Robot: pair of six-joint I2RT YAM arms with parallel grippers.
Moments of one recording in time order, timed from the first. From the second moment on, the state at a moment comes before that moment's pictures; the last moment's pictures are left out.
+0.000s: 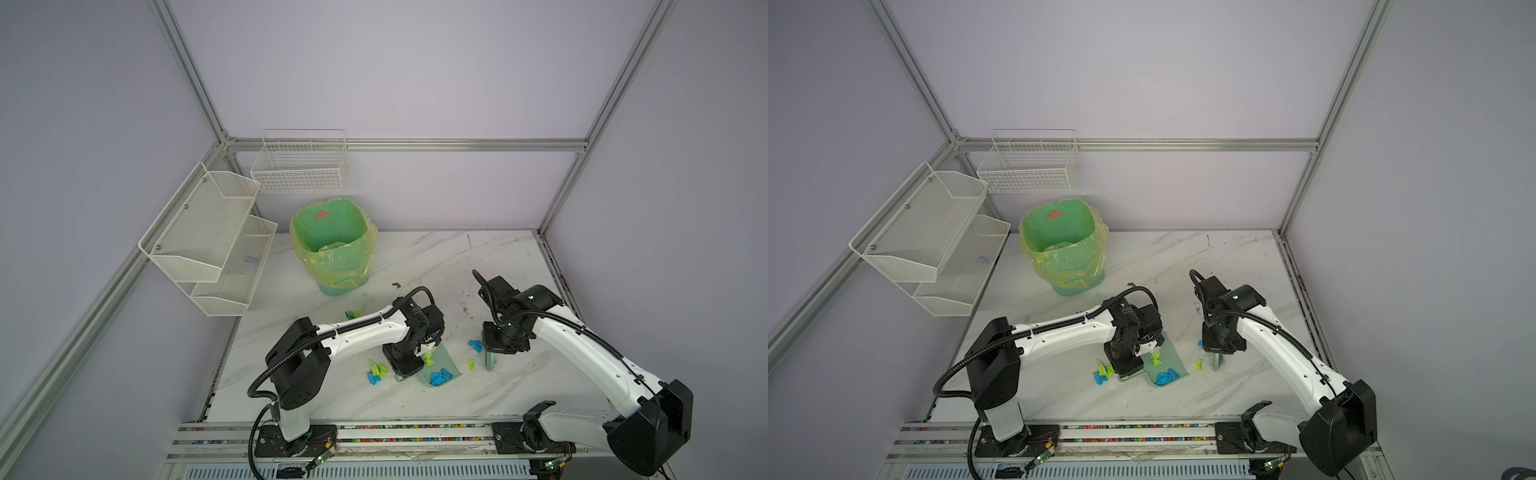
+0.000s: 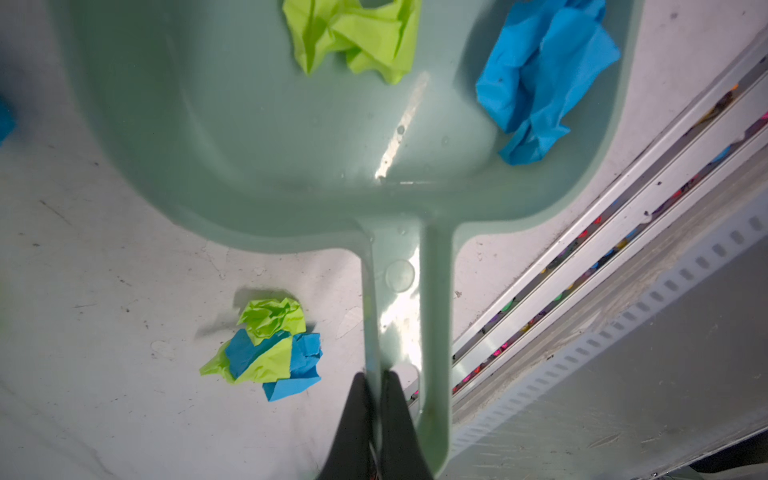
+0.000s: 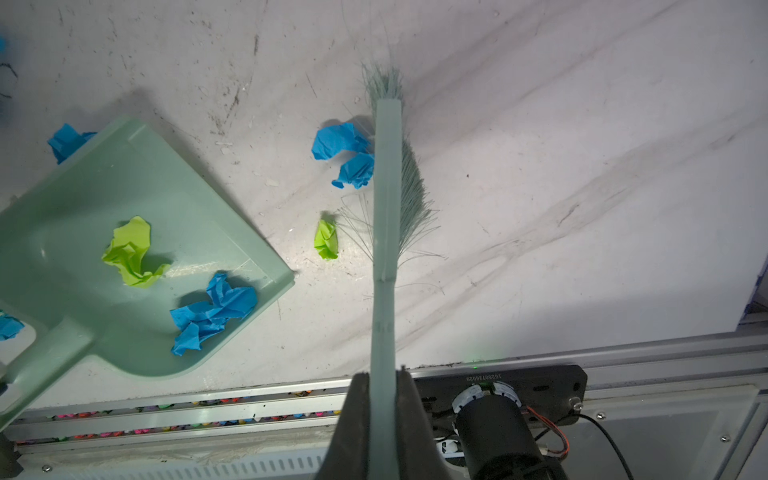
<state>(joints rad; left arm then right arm) -1.00 1.82 1.43 -1.27 0.09 0.00 0.51 1.26 1.11 -1.34 0.04 0.60</state>
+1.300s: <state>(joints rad) -0.99 1.90 1.46 -1.27 0.10 0.00 0.75 1.26 1.32 -1.32 -0.04 0.74</state>
